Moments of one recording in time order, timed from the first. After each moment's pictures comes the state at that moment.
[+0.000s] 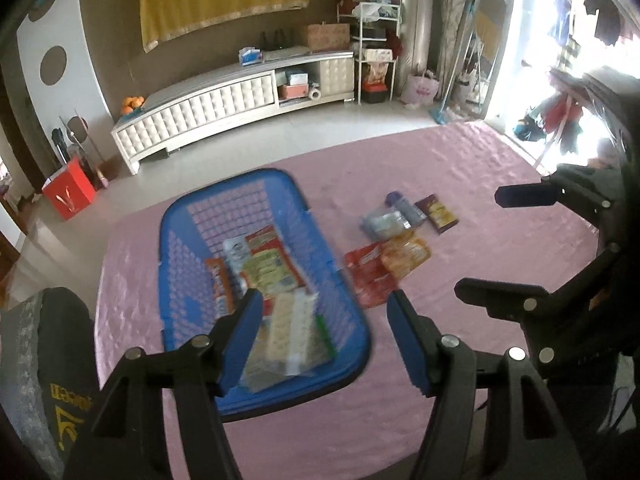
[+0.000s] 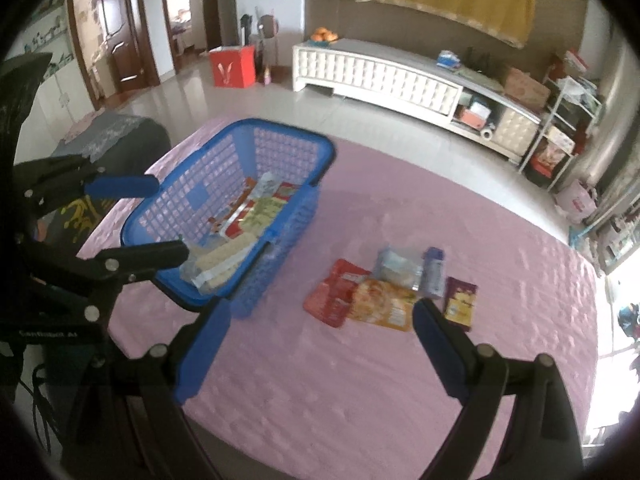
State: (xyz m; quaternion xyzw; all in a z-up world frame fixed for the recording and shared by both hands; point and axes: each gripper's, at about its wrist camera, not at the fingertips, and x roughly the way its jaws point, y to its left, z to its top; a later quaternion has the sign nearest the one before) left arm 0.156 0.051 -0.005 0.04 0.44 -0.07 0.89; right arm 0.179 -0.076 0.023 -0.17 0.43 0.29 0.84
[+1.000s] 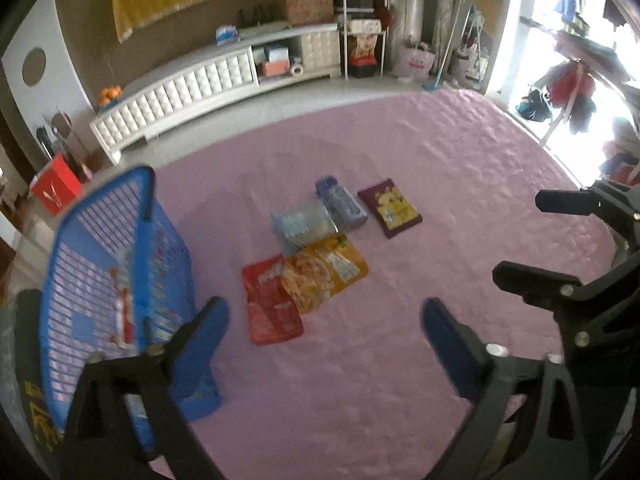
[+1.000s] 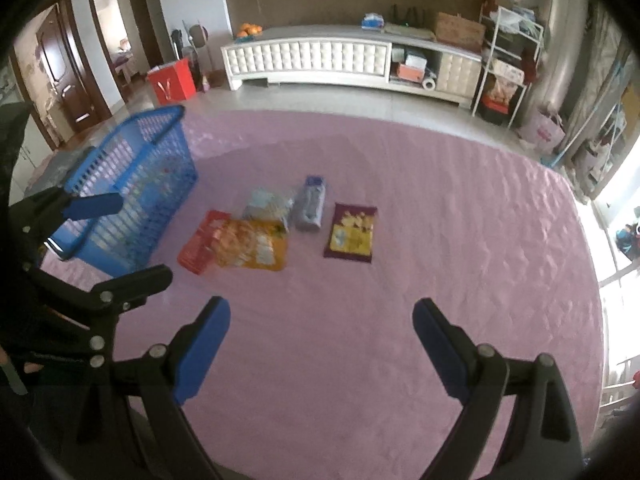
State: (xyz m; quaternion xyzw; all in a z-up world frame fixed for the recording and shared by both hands) left arm 0.225 -0.089 -0.091 0.05 0.48 -0.06 0.87; right arm 0.238 -0.217 -0.055 -0.10 0.48 0.22 0.84
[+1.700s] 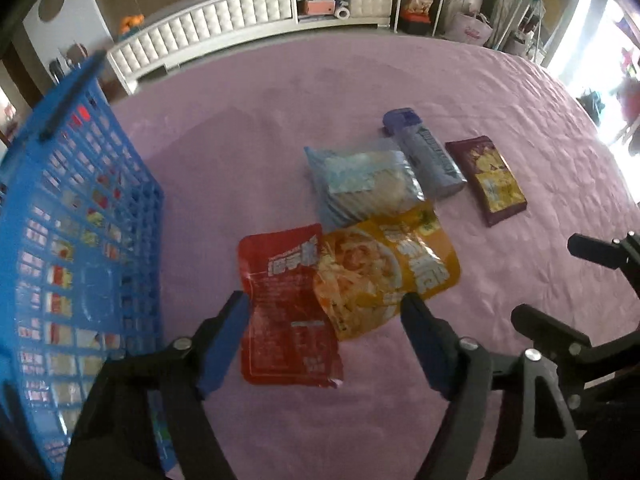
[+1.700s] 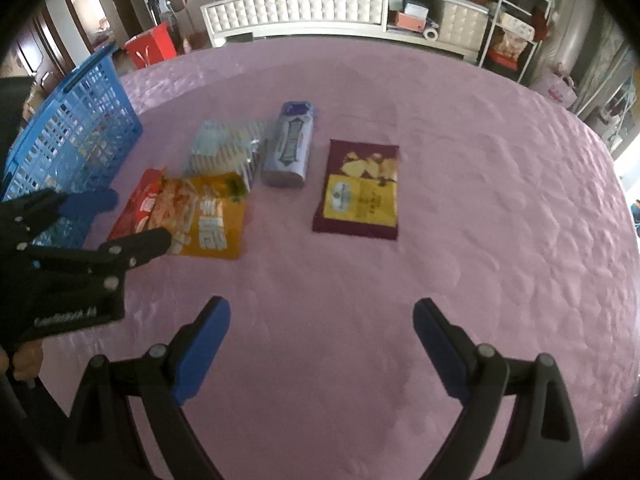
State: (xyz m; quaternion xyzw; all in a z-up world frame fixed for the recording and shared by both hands) left arm 0.299 -0.045 -0.190 0.00 0.56 0.00 0.83; right arm 0.291 -0.200 -0.136 -0.10 0.54 0.21 0.81
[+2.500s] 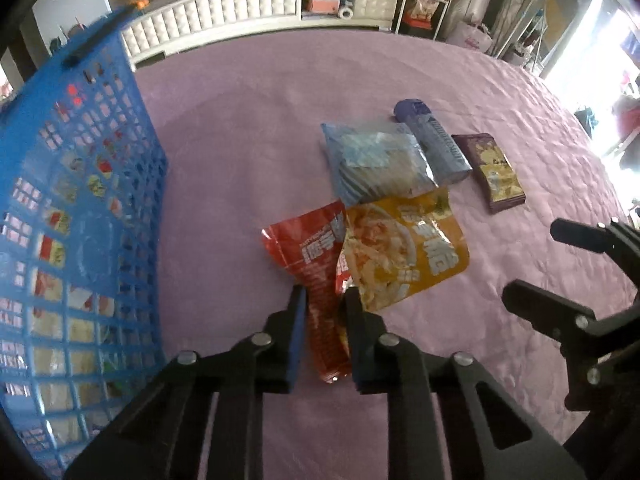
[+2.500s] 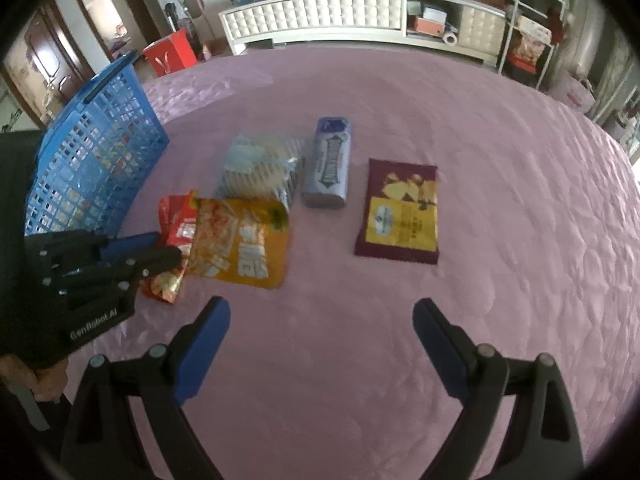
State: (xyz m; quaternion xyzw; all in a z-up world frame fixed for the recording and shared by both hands) left arm 0.264 -0.022 -0.188 -0.03 0.55 0.00 0.83; right arm 0.293 -0.173 -0.127 -0.09 0.53 0.26 0.80
